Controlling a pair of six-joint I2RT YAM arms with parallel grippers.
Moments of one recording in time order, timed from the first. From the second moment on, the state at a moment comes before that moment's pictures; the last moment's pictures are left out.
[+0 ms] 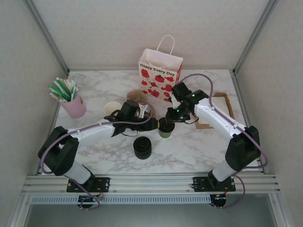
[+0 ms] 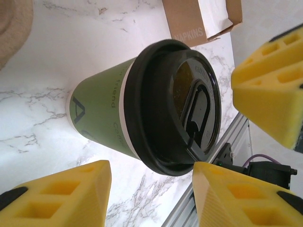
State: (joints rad) left arm -0.63 1.53 0.88 -0.05 0.55 -0.73; right arm 0.58 1.56 1.34 -1.03 -0.22 0.35
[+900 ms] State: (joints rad) left arm -0.59 1.67 0.95 0.01 0.60 -0.67; right arm 0.59 1.58 1.30 -0.99 -0.26 0.38
